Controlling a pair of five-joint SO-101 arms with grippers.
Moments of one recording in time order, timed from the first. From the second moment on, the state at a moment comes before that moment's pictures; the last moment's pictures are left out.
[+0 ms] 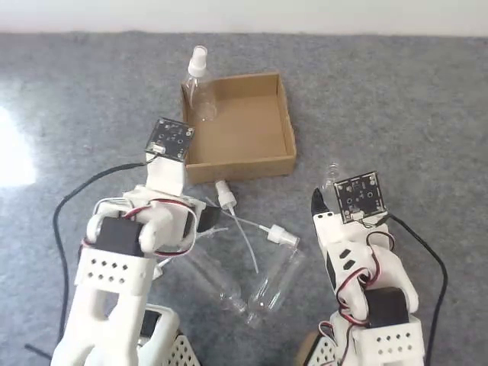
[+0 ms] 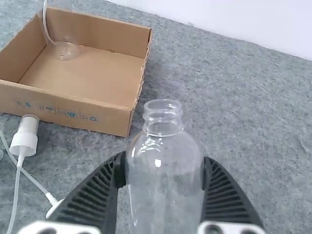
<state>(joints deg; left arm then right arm) 4.7 -50.9 50.8 75.2 -0.1 -12.0 -89.4 76.8 51.2 9.0</state>
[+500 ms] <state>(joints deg) 10.8 -37.1 47.4 70.2 6.5 -12.0 -89.4 76.8 51.2 9.0</state>
